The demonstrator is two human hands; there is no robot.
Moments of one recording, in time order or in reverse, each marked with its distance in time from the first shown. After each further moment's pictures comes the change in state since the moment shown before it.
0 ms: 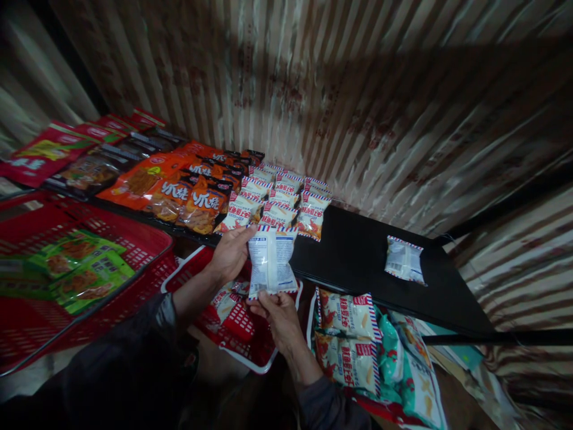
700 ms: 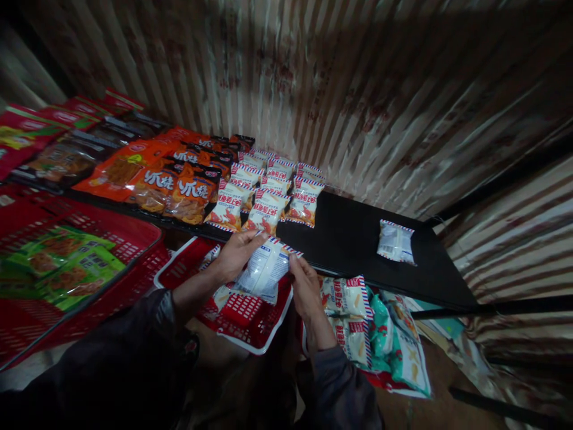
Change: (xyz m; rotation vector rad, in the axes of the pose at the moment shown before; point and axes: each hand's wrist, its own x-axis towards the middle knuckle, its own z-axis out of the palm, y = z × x) left_hand -0.015 -0.023 0.002 0.265 -0.152 -0.162; right_hand 0.008 -0.053 -0.017 -0.021 0.044 -0.306
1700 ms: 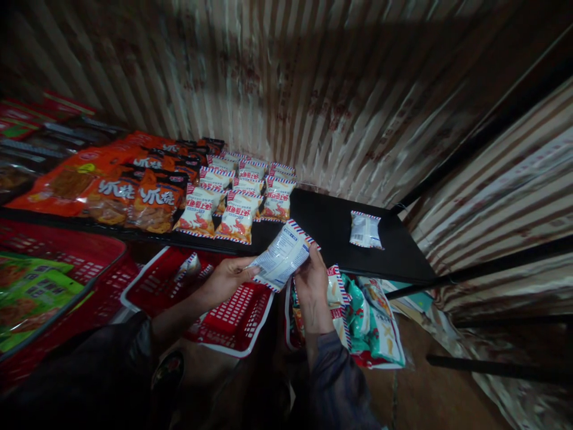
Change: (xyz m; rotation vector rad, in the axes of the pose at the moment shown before) left_hand -0.019 -0.031 0.015 0.103 -0.239 0.020; right_hand 0.027 -0.024 -0.050 0.326 0.307 -0.155
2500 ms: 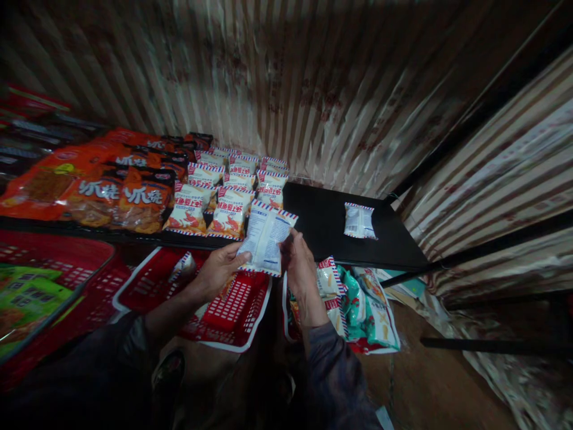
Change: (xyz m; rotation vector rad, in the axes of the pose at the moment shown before) left_hand 0.012 -0.005 -0.006 -0.127 0.111 -0.035; right_hand -0.016 -0.003 0.017 -0.241 -0.187 0.051
